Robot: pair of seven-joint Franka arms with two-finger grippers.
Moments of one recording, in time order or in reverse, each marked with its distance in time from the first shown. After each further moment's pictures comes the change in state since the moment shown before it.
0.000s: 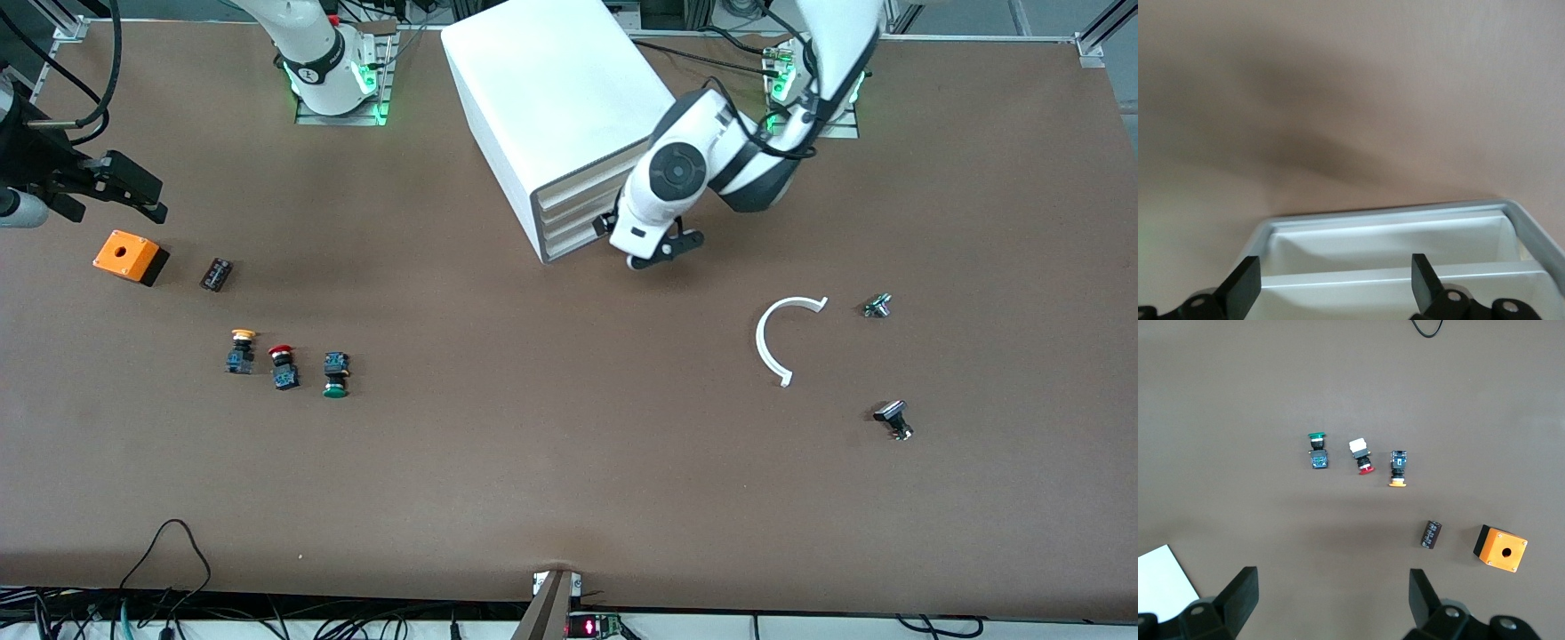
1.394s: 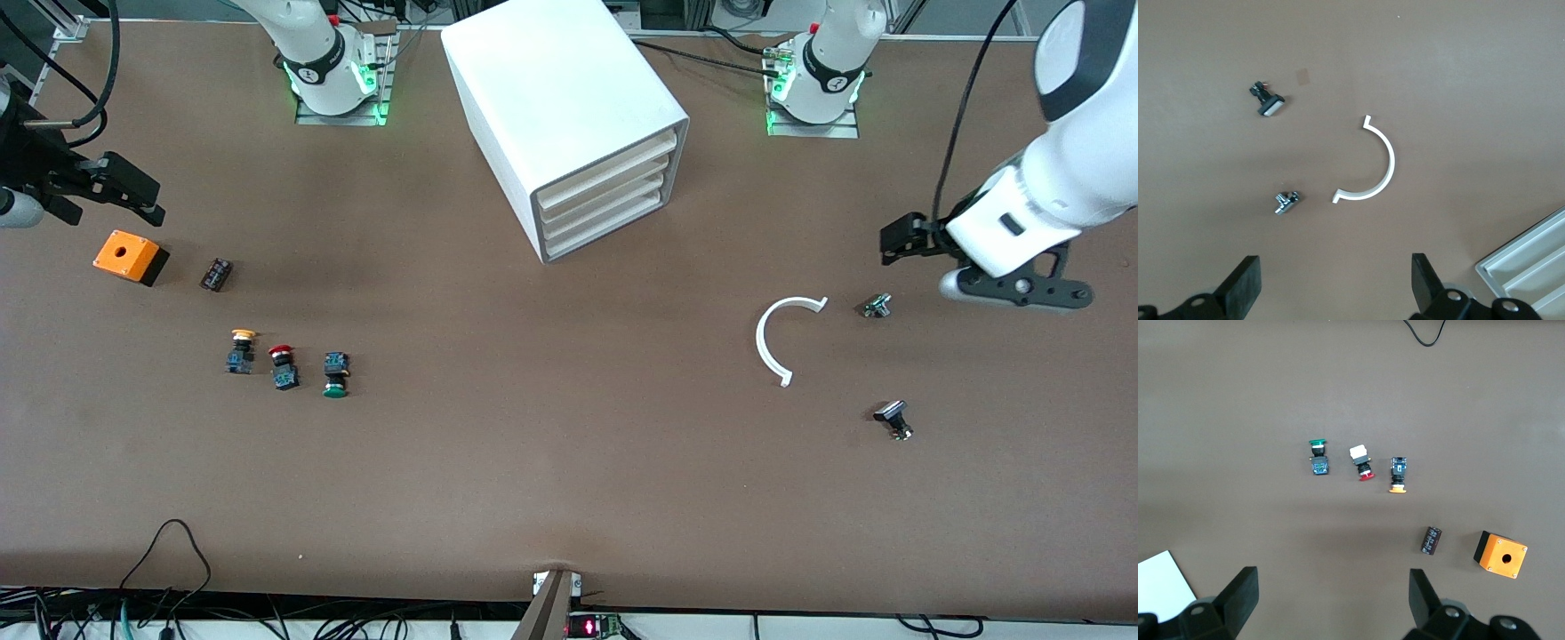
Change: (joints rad) left arm 0.218 -0.255 0.352 0.355 0.127 -0.402 1.000; right arm 0.000 0.000 0.000 0.005 0.000 0.017 0.000
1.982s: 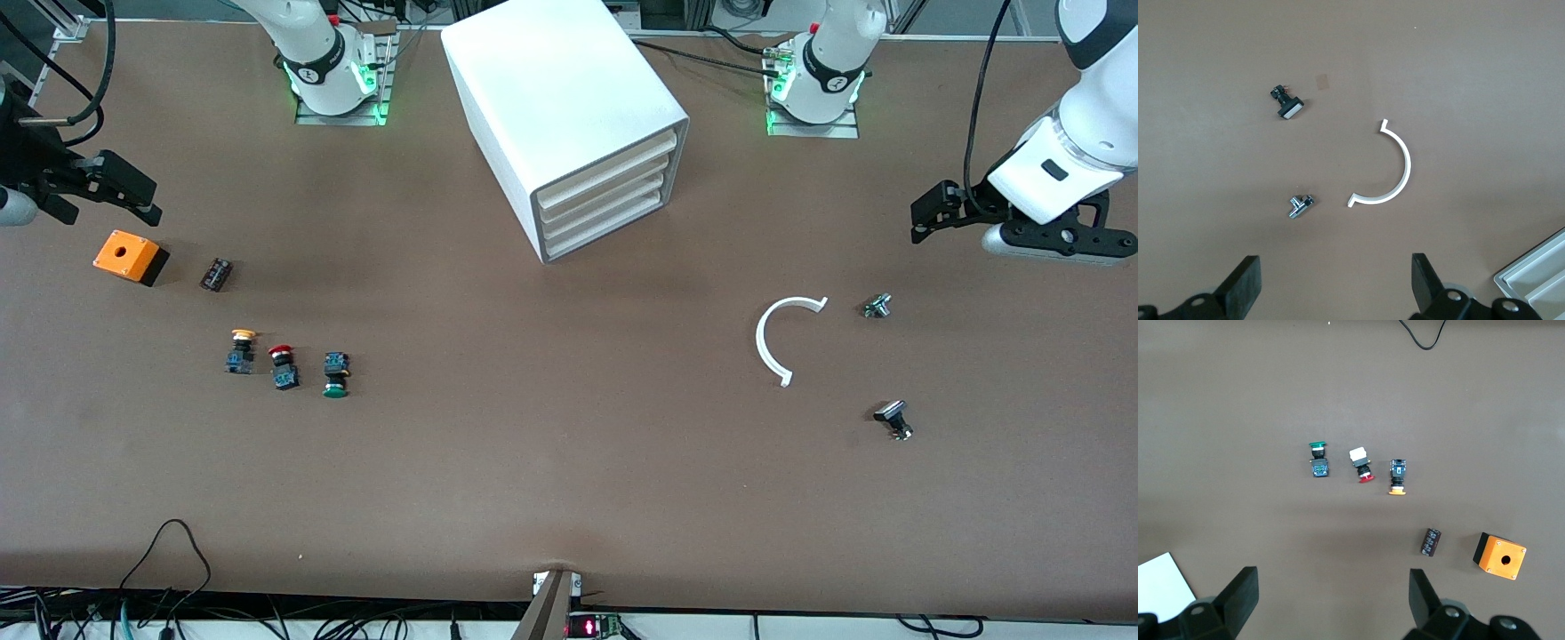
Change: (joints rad) left arm -0.019 -0.164 0.058 -0.226 -0.005 0.139 0.020; right arm 0.000 0.000 -0.001 0.006 0.000 0.000 0.000
